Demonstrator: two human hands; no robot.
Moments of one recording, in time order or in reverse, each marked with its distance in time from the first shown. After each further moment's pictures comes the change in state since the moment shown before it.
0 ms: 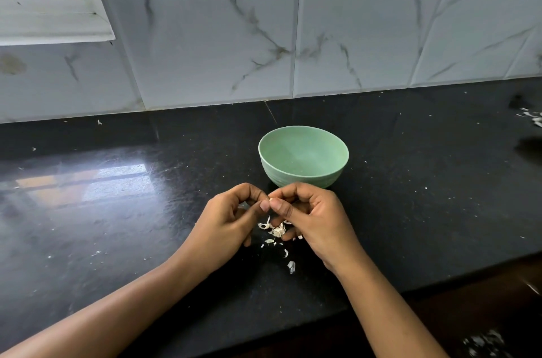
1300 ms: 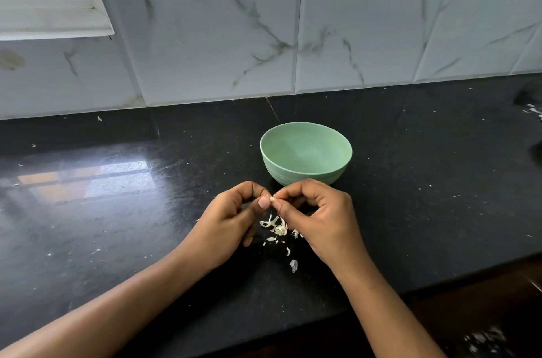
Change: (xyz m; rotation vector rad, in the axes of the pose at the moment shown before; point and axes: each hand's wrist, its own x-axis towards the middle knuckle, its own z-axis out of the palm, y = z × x) left_hand -0.001 0.010 0.003 -0.161 -0.061 -0.038; right_hand -0.001 0.006 -0.001 -0.238 0.150 -0.283
